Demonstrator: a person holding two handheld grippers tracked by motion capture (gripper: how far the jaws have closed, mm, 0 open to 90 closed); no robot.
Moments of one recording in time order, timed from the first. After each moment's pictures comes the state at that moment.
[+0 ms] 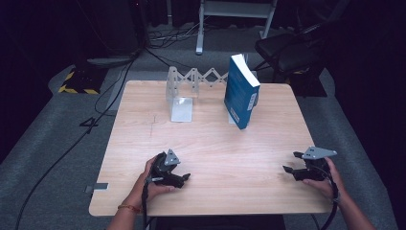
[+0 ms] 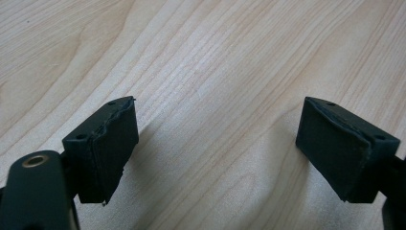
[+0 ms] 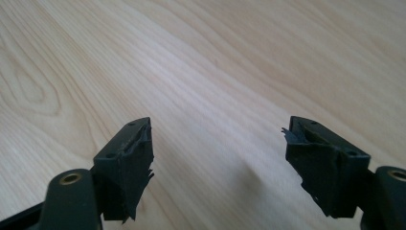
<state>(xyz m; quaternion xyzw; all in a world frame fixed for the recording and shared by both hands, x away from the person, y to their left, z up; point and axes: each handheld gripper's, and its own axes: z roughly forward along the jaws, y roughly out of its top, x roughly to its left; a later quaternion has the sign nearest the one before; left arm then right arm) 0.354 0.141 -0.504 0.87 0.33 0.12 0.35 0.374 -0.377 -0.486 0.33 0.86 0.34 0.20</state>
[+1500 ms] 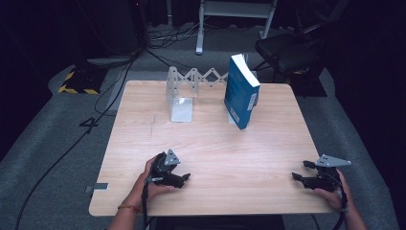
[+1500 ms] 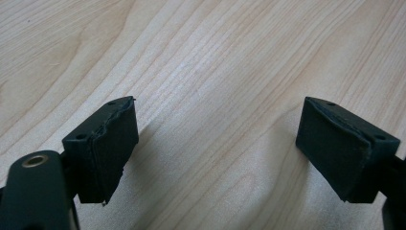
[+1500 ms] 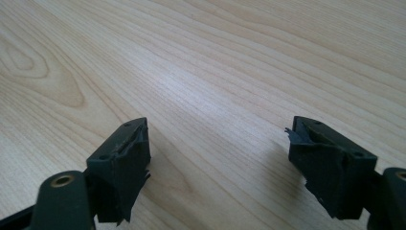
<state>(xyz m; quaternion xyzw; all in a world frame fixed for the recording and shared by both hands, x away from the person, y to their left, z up) 0.354 0.141 -0.504 0.87 0.33 0.12 0.35 0.354 -0.411 -0.504 0.39 0.83 0.37 0.18</state>
